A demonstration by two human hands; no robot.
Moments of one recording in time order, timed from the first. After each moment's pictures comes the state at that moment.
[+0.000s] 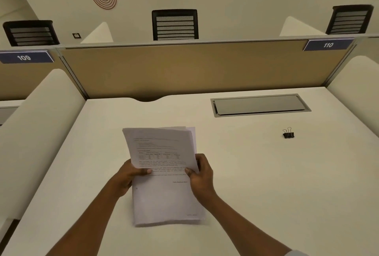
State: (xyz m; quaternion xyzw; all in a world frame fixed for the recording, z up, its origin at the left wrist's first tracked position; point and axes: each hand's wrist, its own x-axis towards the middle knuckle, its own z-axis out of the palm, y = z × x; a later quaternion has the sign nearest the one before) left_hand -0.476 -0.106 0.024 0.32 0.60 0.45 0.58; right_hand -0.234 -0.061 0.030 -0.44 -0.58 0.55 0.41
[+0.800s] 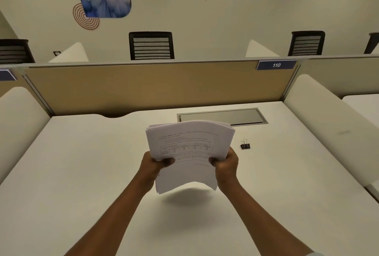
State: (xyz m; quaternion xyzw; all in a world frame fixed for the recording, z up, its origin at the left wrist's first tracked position) left_hand -0.260 -0.026 0.093 0.40 0.52 0.57 0.49; right_hand -0.050 0.024 0.098 -0.47 -0.48 0.50 0.55
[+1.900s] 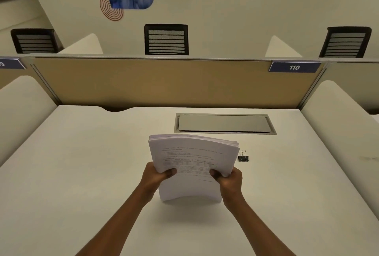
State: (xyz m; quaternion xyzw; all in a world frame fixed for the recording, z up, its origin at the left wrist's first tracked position) left_hand -0.183 0.013 0.064 0.36 0.59 0.58 0.44; right_hand 0.027 0.085 0.057 -0.45 -0.49 0.58 0.47
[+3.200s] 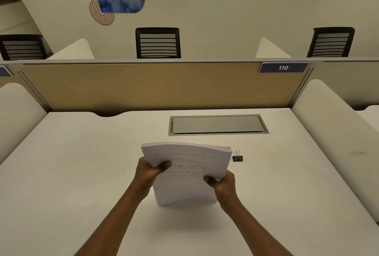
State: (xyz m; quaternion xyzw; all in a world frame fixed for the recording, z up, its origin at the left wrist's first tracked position) left_hand -0.186 0.024 0.088 0.38 0.57 0.60 0.42; right_hand 0.032 0.085 0.046 -0.43 -0.51 0.60 0.43
